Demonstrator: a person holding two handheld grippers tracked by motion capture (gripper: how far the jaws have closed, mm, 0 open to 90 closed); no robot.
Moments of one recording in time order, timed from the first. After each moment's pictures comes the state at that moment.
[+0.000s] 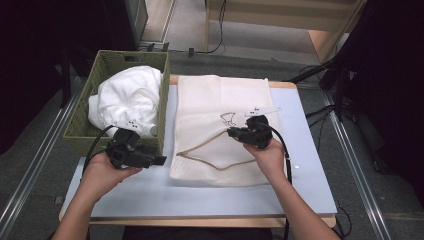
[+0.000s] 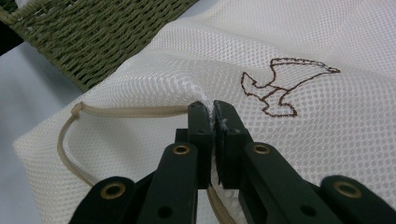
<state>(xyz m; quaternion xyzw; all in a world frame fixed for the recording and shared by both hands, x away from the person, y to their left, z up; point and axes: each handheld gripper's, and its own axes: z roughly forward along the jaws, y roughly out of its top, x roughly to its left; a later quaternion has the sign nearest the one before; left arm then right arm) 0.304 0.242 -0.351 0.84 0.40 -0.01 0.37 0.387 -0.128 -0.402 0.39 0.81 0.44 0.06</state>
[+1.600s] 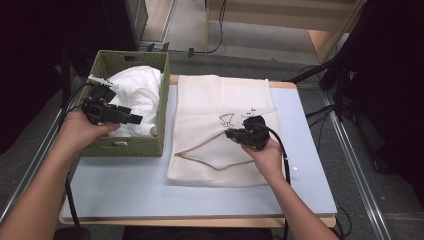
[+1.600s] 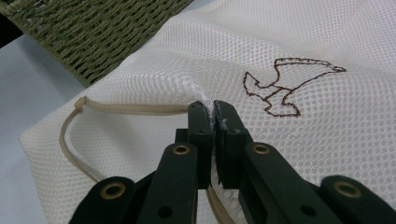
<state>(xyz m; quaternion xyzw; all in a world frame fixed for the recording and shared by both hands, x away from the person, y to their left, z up) 0.387 0.305 -0.306 0.83 0.45 0.05 0.33 0.387 -0.121 -0.403 0.38 0.81 0.44 0.05</state>
